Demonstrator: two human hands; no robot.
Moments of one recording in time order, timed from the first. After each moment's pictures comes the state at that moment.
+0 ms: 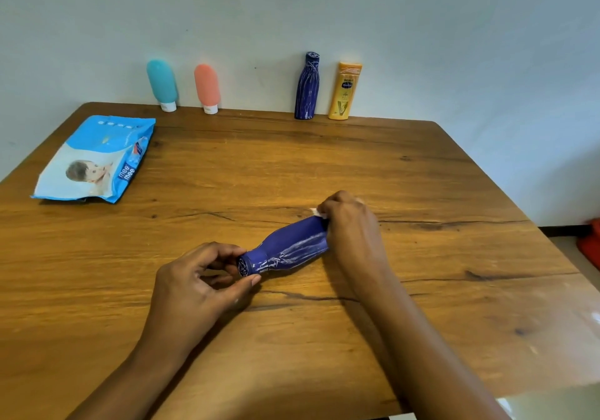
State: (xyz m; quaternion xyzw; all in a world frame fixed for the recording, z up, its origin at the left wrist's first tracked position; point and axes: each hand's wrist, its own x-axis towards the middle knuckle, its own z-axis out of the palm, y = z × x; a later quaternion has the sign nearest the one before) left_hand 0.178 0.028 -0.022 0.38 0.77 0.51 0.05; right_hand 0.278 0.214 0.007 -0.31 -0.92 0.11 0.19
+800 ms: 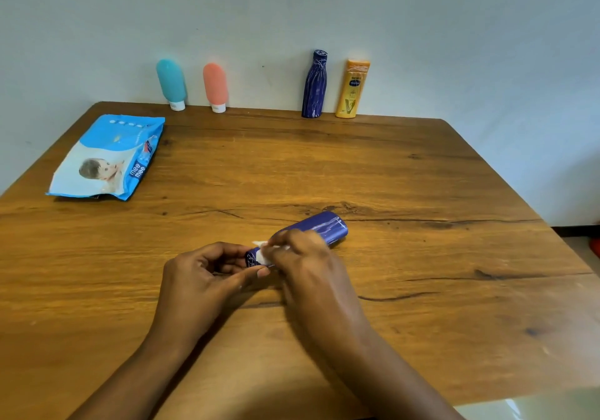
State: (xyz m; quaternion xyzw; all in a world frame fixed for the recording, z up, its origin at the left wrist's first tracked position) left_hand 0.179 0.031 -0.014 0.30 0.76 0.57 0.13; right_hand 0.289 0.133 0.005 -0.16 -0.95 0.17 0.21
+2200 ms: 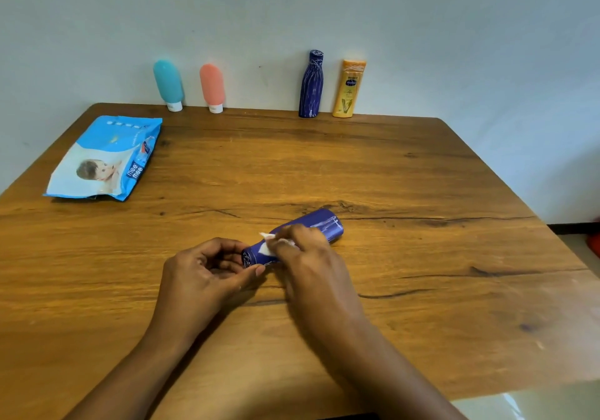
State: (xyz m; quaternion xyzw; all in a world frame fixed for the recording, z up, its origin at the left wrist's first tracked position) left_hand 0.176 0.032 -0.019 0.31 0.77 0.54 0.13; right_hand 0.291 0.136 -0.001 -0.19 -0.95 0.14 0.19
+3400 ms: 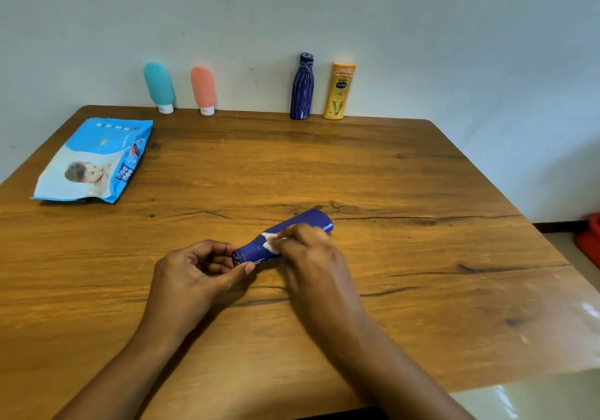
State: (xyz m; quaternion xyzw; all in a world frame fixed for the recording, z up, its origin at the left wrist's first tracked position) left_hand 0.174 0.032 -0.023 0.30 0.78 0.53 0.14; right_hand 0.298 0.150 -0.006 -0.20 -0.94 0.17 0.22
